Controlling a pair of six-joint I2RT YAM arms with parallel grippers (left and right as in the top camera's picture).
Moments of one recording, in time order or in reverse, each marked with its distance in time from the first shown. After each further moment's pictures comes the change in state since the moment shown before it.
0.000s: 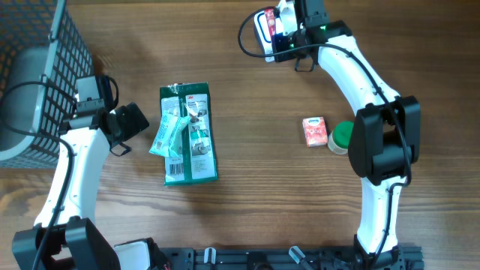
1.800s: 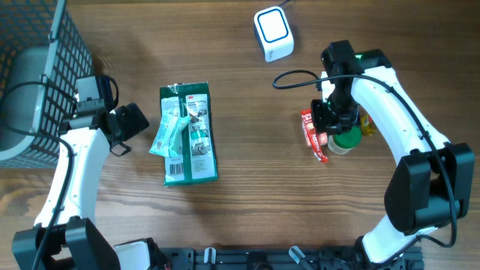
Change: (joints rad) left arm 0.000 0.000 0.000 0.000 0.000 0.000; right arm -0.060 -0.405 -0.444 -0.690 0.125 0.180
